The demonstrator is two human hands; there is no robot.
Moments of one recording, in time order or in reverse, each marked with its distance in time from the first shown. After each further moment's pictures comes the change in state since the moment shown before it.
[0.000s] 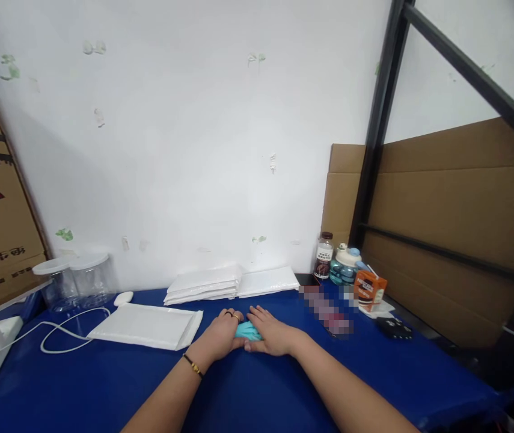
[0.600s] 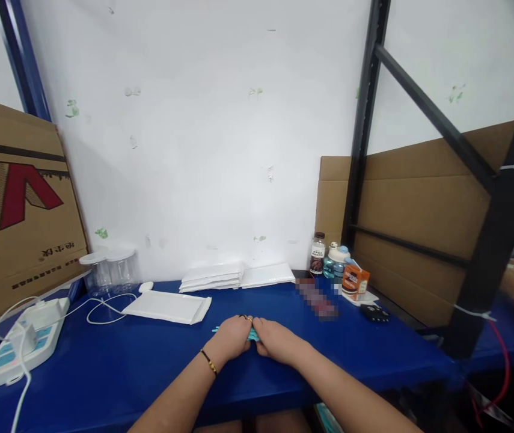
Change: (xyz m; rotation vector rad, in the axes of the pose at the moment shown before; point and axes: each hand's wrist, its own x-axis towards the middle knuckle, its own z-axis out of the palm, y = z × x) left_hand -0.048 0.061 0.004 0.163 -0.016 0.036; right_hand -0.060 -0.060 0.018 -0.350 0.159 -0.028
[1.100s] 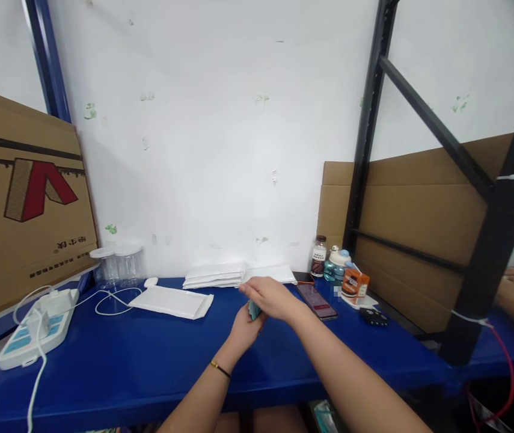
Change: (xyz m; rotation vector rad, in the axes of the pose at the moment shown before) left_hand 0.017 0.035 0.008 -1.114 0.485 -0.163; right_hand 0.019 -0.031 -0.109 0.274 0.250 -0.064
